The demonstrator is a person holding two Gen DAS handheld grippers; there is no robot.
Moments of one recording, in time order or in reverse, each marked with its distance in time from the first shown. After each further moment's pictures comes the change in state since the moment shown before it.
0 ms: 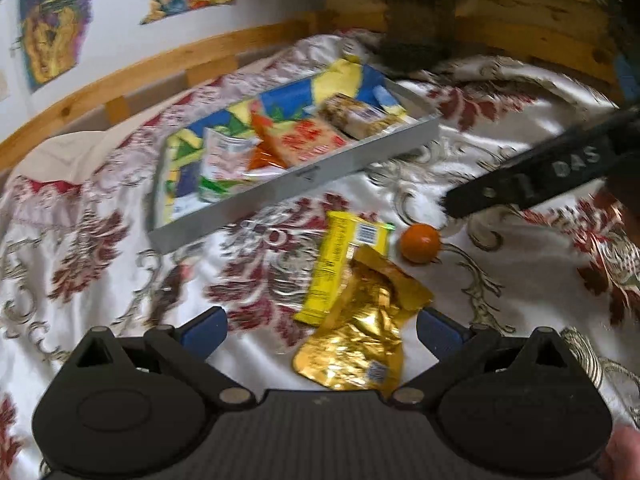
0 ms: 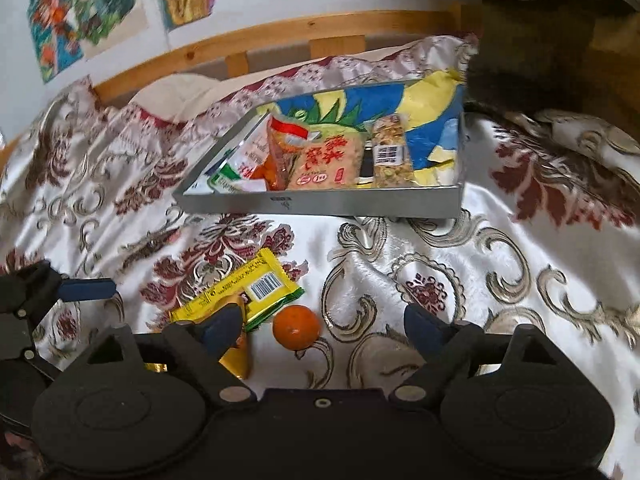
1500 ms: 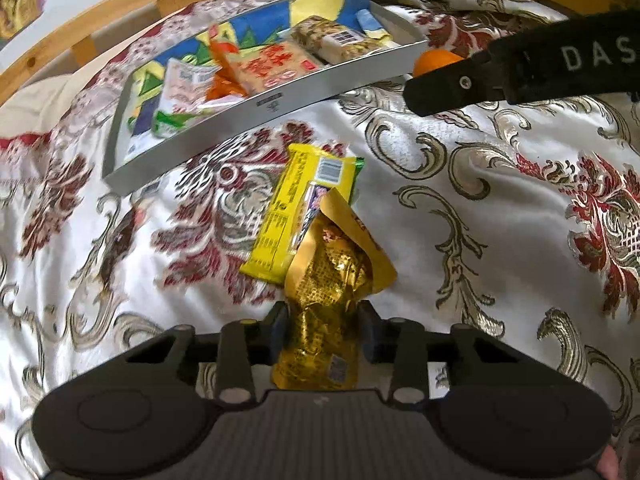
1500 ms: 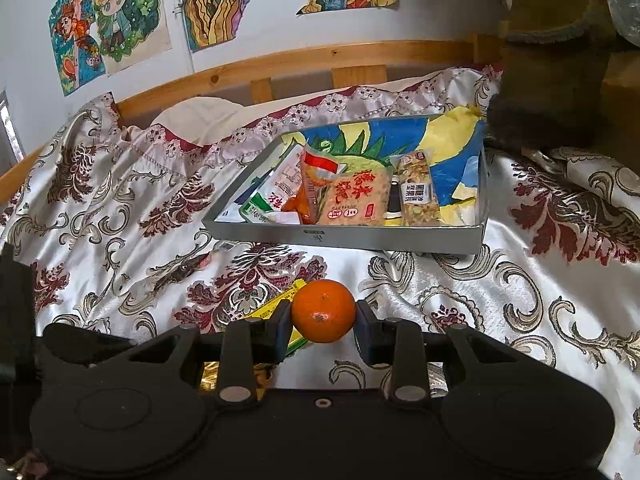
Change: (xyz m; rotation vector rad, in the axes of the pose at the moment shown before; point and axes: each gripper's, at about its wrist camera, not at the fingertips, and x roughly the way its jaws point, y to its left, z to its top) left arm 0.021 -0.017 0.006 -0.039 0.241 -0.019; right arm -0.021 0.020 0.012 -0.011 -0.076 0.029
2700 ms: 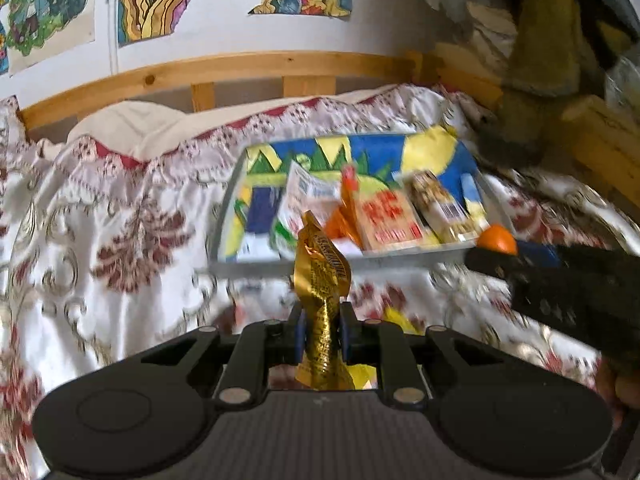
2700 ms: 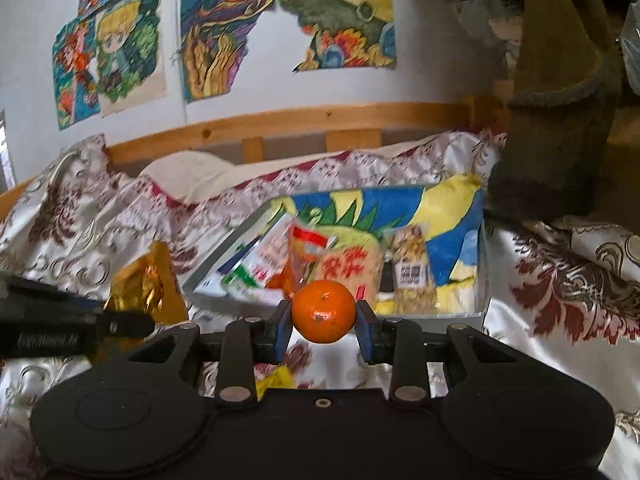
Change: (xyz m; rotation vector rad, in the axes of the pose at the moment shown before) left arm -0.059 0.067 0.057 -0.320 -0.272 0.099; right arm 0.027 0.000 0.025 -0.026 -0.207 -0.045
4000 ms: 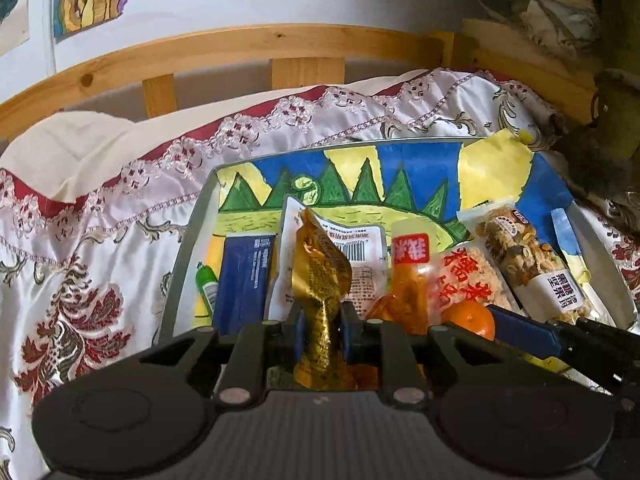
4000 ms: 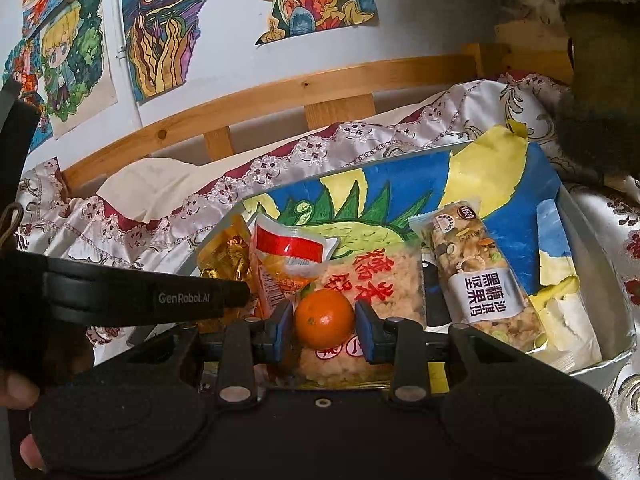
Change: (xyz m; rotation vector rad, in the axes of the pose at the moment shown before) left arm 0.165 0.013 0.068 0.035 0.011 -0.006; right arm 0.140 0.001 0.002 0.139 0.012 0.000
